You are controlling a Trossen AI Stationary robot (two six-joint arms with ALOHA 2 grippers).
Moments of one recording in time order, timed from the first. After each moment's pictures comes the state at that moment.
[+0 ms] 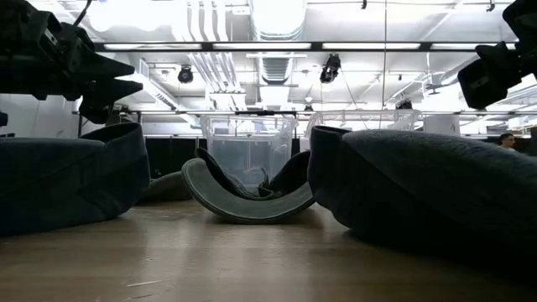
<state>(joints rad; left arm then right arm) 0.12 0.03 0.01 -0.01 0.00 -0.29 0.46 0.08 0.01 0.07 0.09 0.29</state>
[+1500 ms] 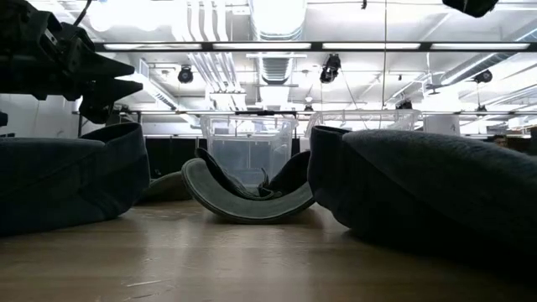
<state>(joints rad) 0.12 0.03 0.01 -0.01 0.00 -0.29 0.46 1.04 1.18 -1.14 0.15 0.55</state>
